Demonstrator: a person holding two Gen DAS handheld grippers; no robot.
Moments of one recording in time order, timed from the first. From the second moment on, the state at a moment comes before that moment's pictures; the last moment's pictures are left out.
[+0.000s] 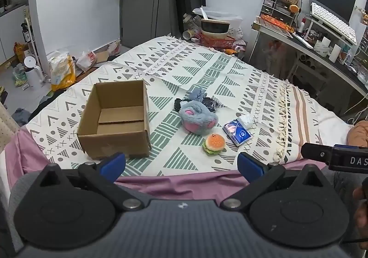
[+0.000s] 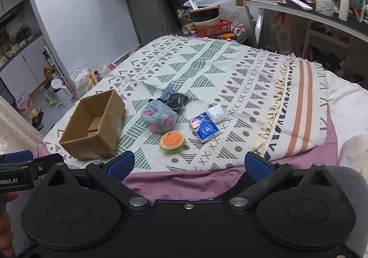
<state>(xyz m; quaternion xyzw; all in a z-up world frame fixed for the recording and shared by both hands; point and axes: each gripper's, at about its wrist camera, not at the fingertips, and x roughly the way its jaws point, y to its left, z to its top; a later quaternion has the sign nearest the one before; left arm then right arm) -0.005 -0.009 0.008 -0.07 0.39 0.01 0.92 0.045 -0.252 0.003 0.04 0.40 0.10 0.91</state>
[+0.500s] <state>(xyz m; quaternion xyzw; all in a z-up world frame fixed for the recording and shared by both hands) -0.011 -0.009 0.015 -0.06 0.39 0.00 0.92 0.039 -0.253 0.009 0.05 0.39 0.10 0.91</state>
